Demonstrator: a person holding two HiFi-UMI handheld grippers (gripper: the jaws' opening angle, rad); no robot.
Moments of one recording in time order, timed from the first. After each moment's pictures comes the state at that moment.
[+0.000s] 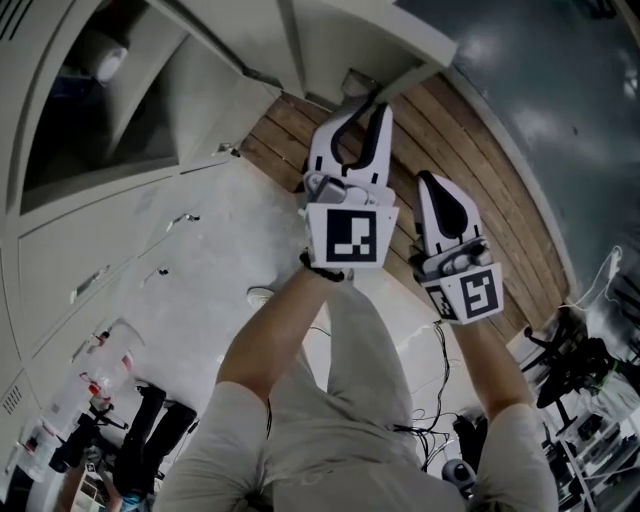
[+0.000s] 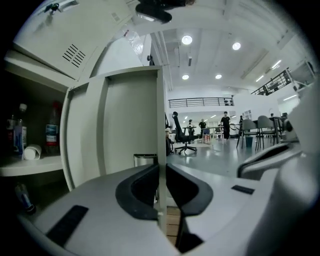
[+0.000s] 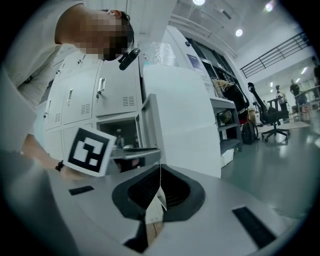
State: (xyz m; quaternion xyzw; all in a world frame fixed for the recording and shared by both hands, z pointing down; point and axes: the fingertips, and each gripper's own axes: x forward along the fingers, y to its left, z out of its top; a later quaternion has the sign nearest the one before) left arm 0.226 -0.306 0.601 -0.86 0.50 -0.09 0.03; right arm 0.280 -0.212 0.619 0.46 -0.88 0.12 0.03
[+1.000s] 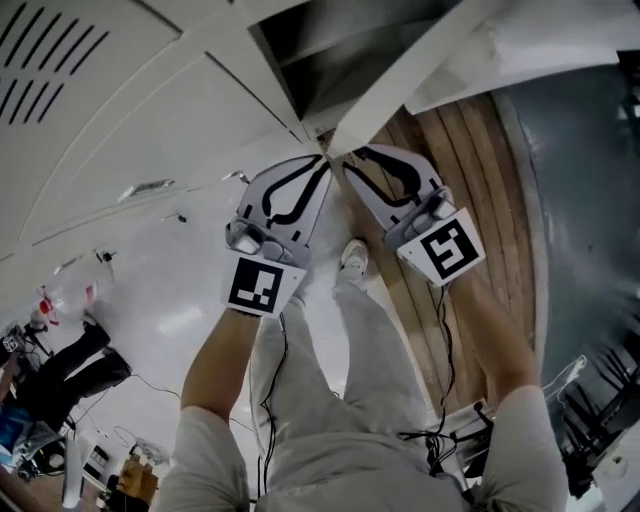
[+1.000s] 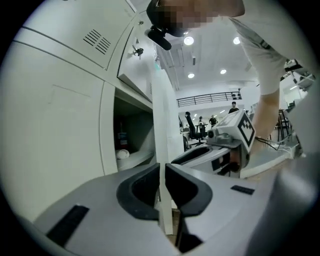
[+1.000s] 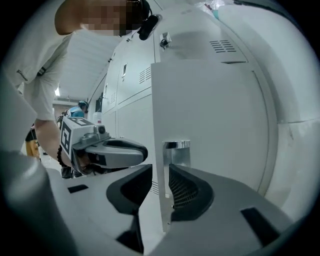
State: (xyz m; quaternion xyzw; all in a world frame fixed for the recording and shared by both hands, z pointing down) left arm -0.073 -0.170 0.605 -0.82 0.55 -0.14 0.02; right arm -0.055 -0.189 0.619 0.09 -0.99 0.05 0.09
